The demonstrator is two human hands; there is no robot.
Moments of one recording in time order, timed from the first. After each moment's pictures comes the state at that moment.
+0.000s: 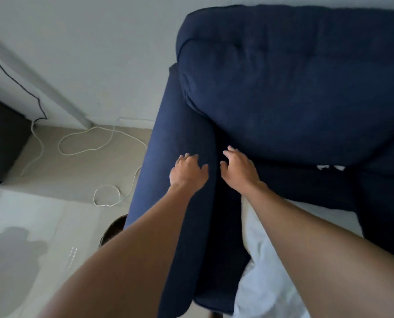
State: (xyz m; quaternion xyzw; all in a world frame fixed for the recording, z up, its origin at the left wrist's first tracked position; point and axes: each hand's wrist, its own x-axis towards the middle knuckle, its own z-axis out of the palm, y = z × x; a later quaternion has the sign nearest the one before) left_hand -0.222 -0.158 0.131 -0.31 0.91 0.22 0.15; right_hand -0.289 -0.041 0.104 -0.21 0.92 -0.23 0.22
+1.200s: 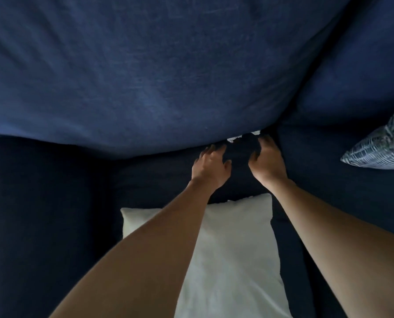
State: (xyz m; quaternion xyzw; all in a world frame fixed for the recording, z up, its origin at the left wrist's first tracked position) left_hand -0.453 0.151 -0.074 -0.09 0.91 0.26 0.30; right_hand -0.474 0.291 -0.085 0.11 0.92 -0.30 0.21
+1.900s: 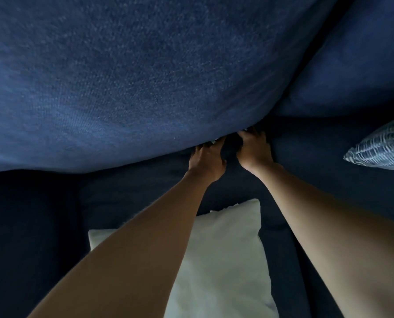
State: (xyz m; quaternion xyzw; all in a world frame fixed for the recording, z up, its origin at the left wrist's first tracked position) left_hand -0.501 0.183 -0.153 -0.04 0.89 0.23 0.39; right_hand -0.524 0.311 -0.163 0.06 0.91 -0.24 0.32
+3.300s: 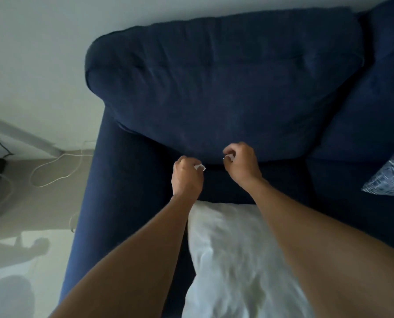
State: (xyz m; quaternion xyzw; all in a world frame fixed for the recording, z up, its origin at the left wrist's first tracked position) left_hand -0.332 0.006 0.104 -0.30 0.90 0.32 0.02; right_hand -0.400 0.134 0.088 -0.08 0.90 -0.41 0.14
